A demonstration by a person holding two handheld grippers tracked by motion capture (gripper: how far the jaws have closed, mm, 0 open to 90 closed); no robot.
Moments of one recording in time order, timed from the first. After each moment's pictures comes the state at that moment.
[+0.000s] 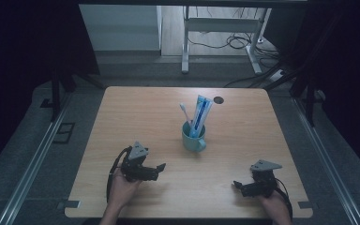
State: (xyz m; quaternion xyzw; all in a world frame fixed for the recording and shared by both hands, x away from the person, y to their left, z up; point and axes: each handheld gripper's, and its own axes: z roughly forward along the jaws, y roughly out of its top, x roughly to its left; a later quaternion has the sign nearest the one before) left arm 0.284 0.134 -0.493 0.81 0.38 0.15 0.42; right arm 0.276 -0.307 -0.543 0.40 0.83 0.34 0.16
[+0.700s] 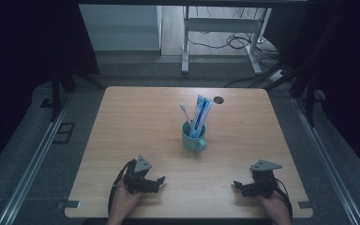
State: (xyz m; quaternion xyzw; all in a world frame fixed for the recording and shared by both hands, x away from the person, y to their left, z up) left arm 0.269 0.127 -0.540 0.84 0.38 0.14 0.37; right arm 0.276 -0.307 -0.543 0.40 0.83 0.34 0.17
